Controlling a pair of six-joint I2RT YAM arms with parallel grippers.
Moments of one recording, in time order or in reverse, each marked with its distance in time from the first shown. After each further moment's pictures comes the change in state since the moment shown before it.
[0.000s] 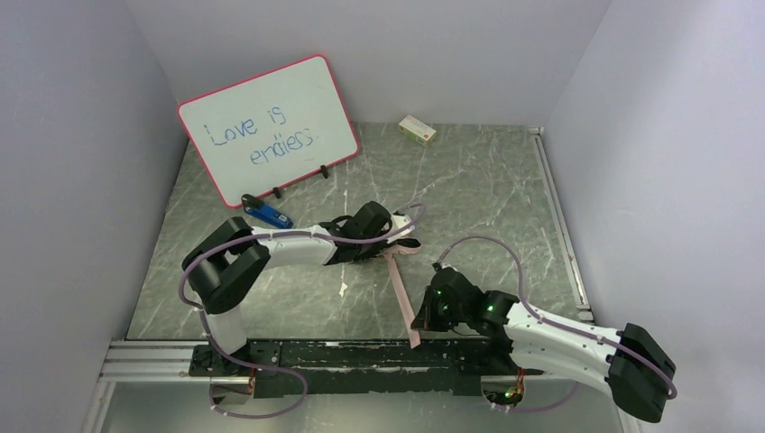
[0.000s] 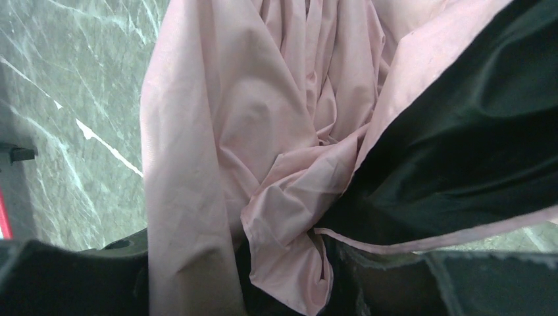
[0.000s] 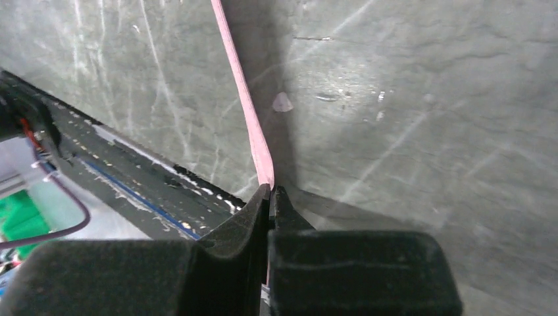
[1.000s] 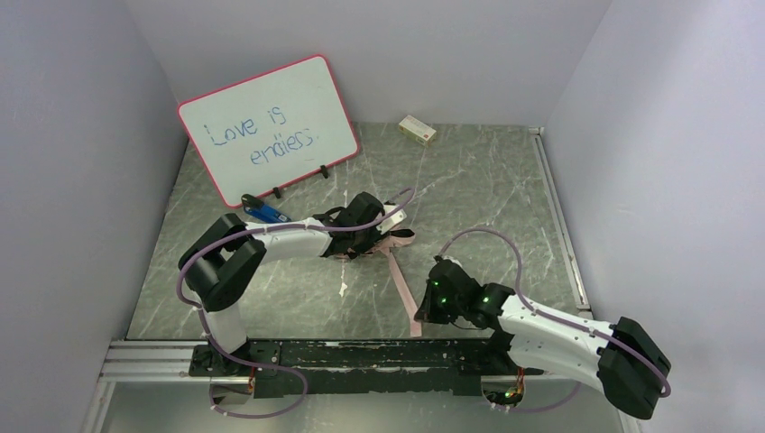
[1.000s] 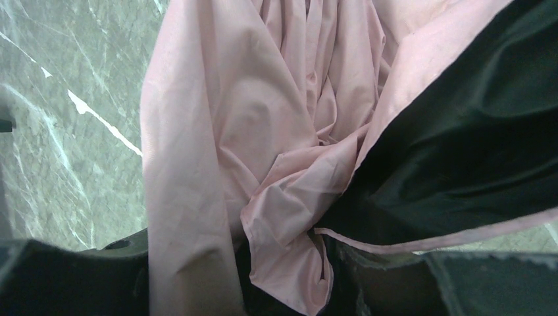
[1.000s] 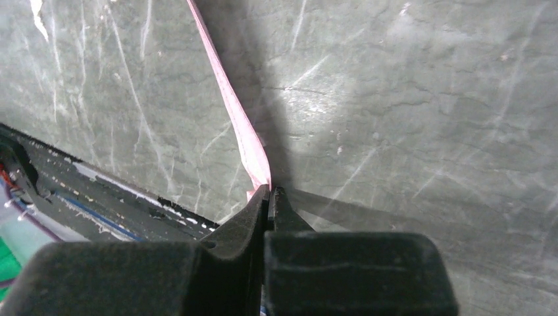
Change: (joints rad) left arm 0.060 -0.005 0.014 -0.040 0.039 -0.060; right arm -0.058 0.084 0.079 -0.088 0.093 -0.056
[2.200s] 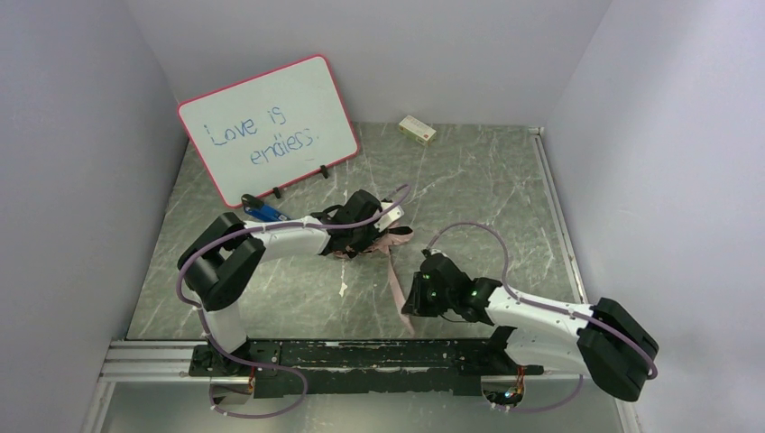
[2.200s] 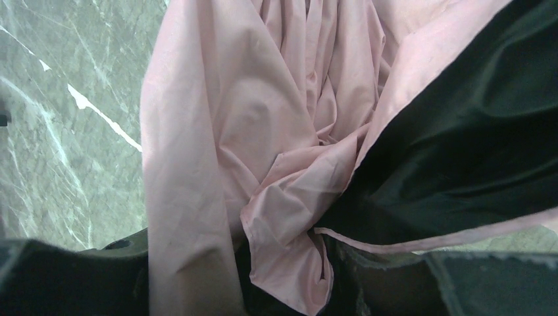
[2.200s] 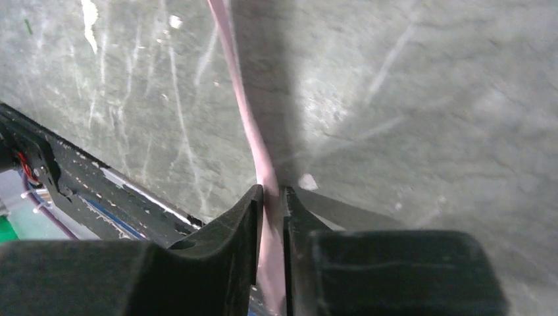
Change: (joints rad) left arm 0.021 0.000 0.000 0.000 0.019 -0.014; right arm 0.000 0.164 0.025 0.237 -0.059 -0.059
